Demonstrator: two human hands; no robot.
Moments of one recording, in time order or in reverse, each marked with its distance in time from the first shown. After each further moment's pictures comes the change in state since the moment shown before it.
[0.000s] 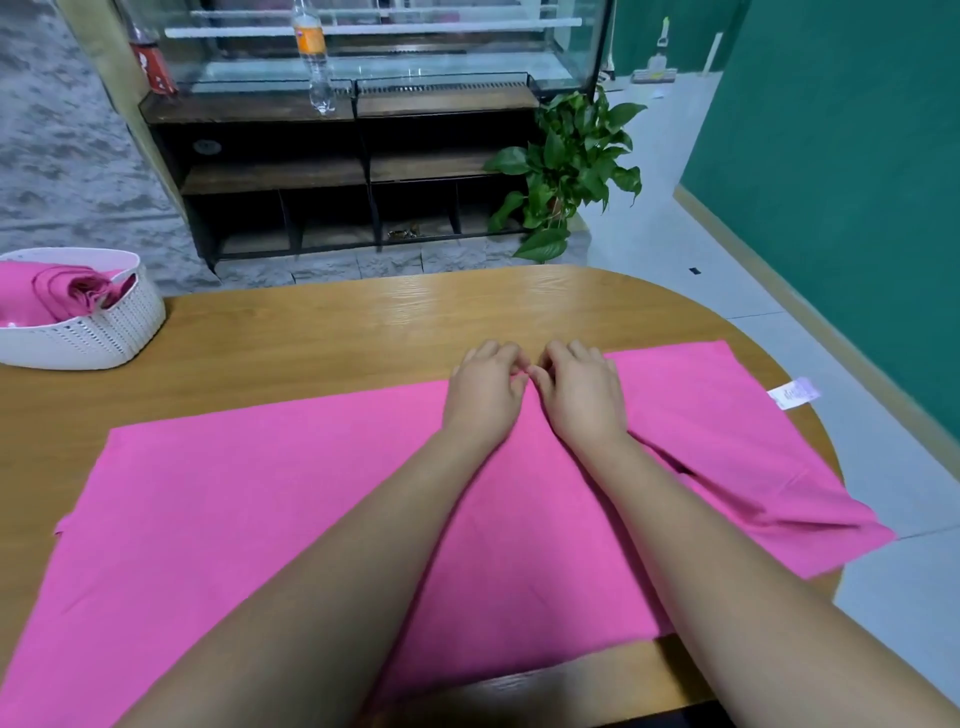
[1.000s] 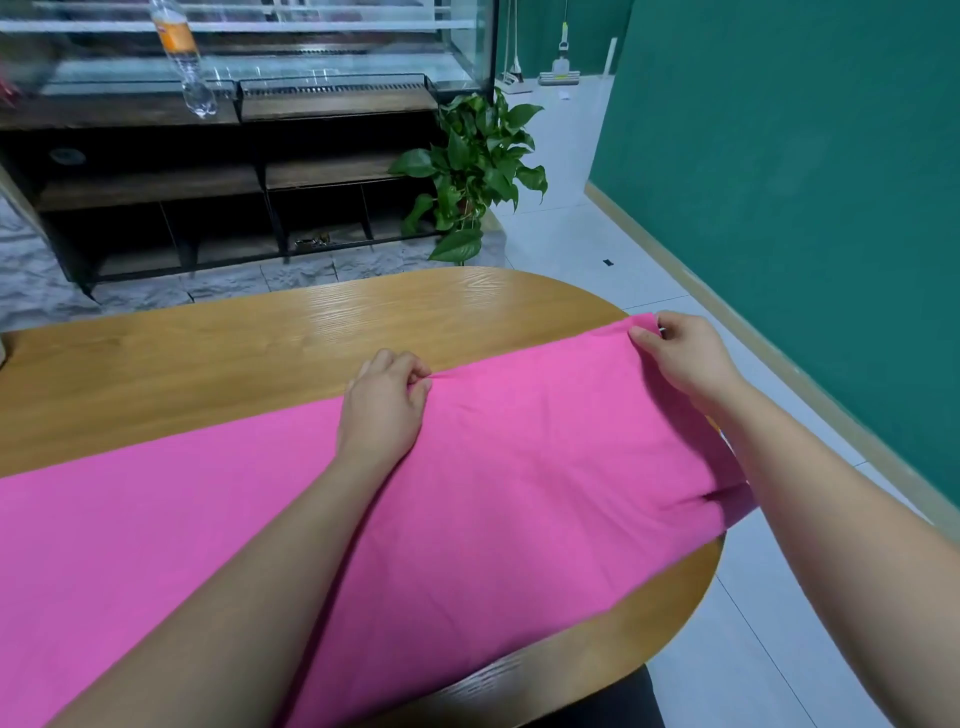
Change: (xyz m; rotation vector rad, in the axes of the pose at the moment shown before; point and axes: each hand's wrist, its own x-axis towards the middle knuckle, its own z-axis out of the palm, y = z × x) left_hand 0.001 -0.010 0.014 0.050 0.034 0.012; right_hand 0.006 0.196 -0.126 0.421 -0.024 0.452
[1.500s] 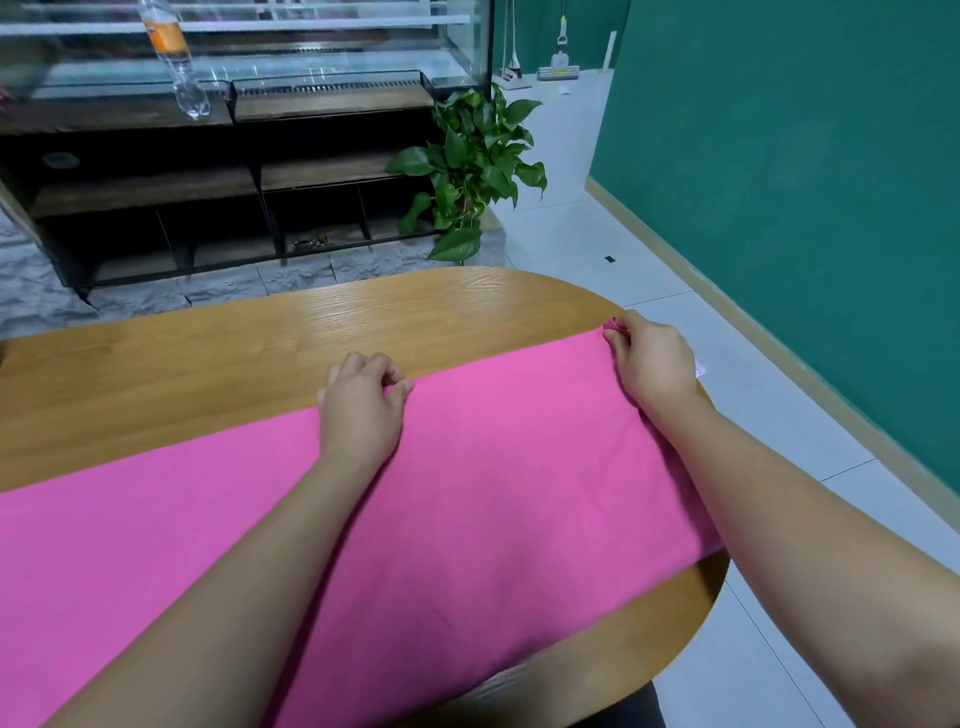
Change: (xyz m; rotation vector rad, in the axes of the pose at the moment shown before) left_hand 0.002 -0.008 -0.008 0.015 0.060 -0.166; right_hand 0.023 0.020 0.057 -0.460 0.202 -0.124
